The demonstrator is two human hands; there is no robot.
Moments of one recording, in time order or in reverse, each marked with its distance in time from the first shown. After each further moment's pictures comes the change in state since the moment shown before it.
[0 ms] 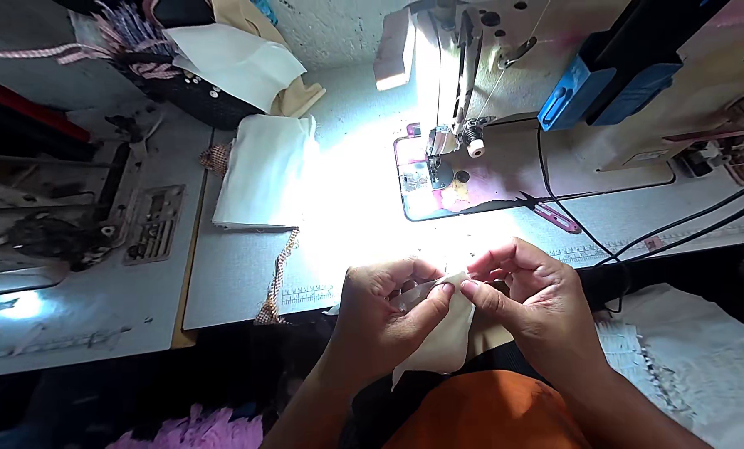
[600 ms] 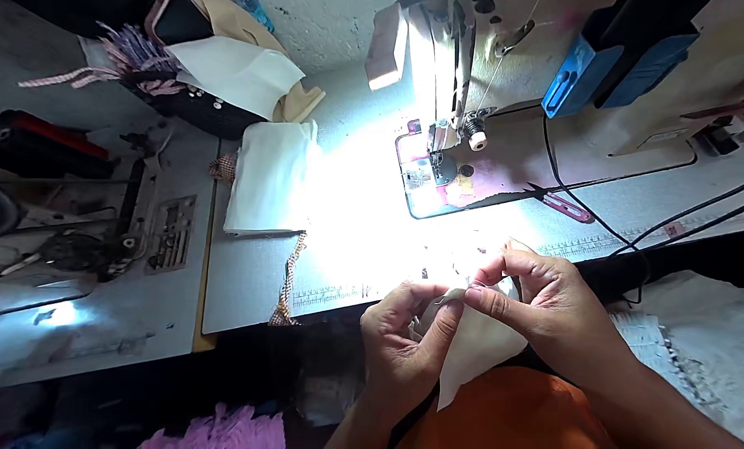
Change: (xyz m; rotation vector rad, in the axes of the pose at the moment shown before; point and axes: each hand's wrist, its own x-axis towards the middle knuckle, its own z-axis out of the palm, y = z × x) left_hand -0.034 -0.007 0.036 -0.240 0.237 -0.009; right_hand -0.001 -0.001 -0.006 -0.028 -0.111 0.076
